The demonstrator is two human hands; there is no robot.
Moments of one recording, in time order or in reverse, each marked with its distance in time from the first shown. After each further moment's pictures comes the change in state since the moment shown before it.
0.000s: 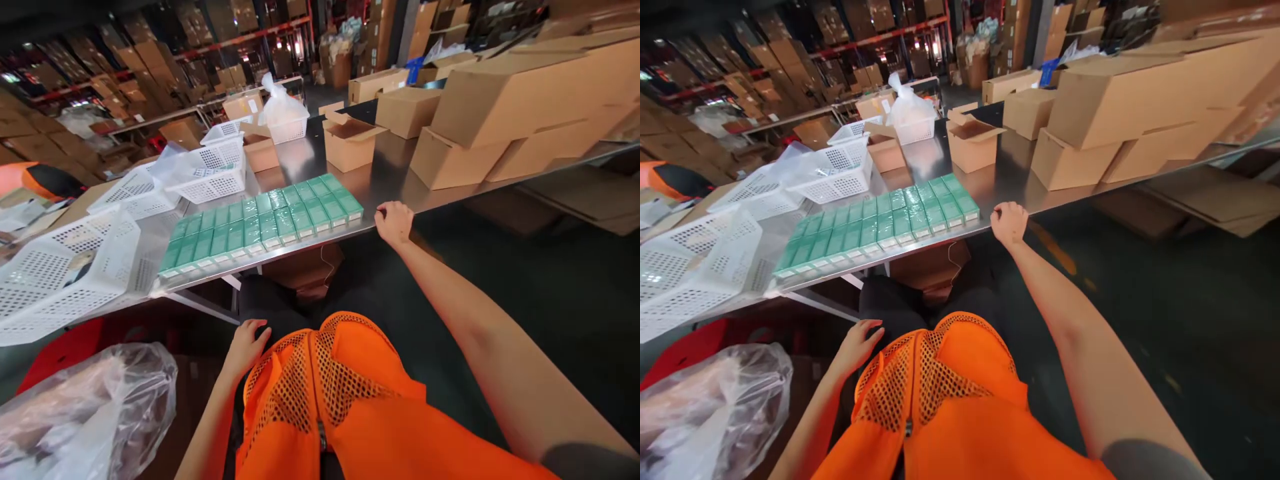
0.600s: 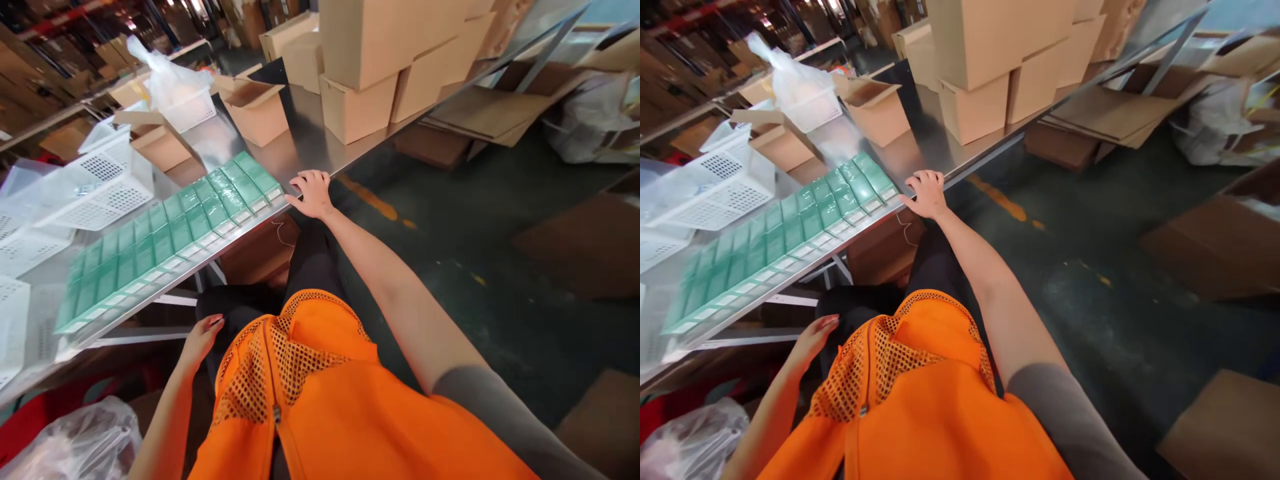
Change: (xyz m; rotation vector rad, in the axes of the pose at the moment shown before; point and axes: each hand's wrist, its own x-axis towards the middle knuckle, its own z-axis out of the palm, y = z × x) left_hand 0.063 -0.013 0.015 -0.013 -0.089 -0.208; right_hand -0.014 0.021 0.012 0.141 -0.036 -0.245
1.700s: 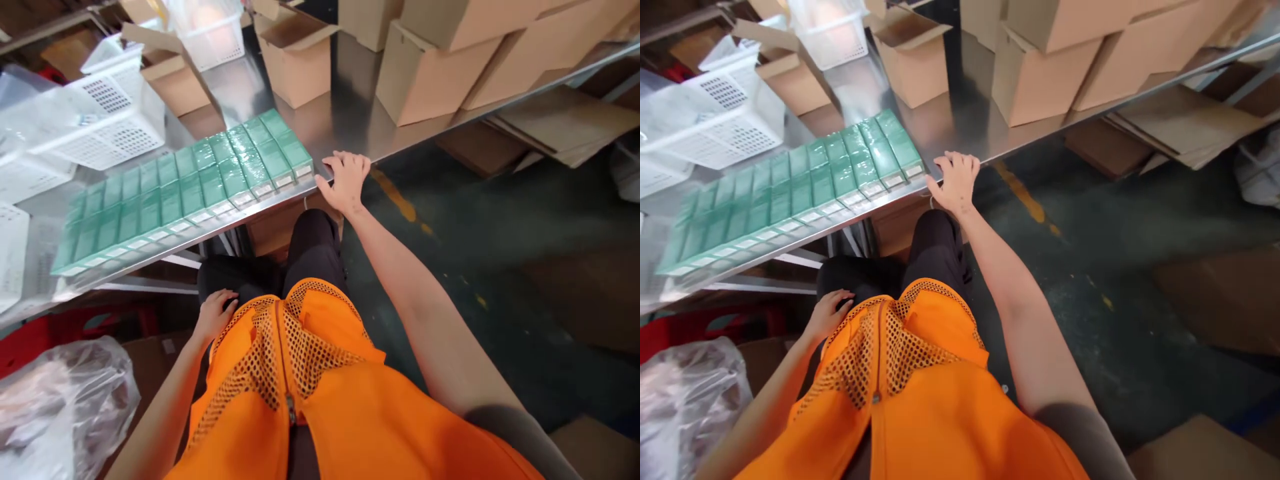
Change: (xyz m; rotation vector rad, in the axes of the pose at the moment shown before) left_hand -0.009 -0.027 0.034 0.304 0.058 0.409; right_hand -0.004 -0.001 0.017 -0.101 0.099 0.035
